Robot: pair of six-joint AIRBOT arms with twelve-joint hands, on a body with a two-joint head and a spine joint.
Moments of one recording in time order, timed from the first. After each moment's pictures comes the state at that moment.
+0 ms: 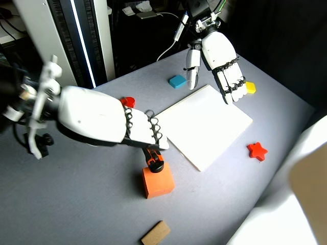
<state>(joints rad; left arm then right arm) 0.67 -0.72 0.49 -1.24 -0.96 1.89 -0.17 -0.94 1.06 -1.97 0.43 0.54</state>
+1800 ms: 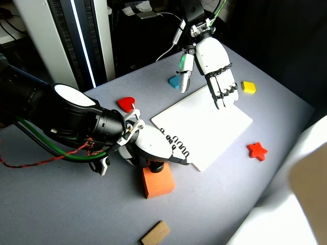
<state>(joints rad) 0.68 -0.77 0.50 -1.24 -0.97 1.89 -0.33 -1.32 1.30 -2.13 0.28 0.52</state>
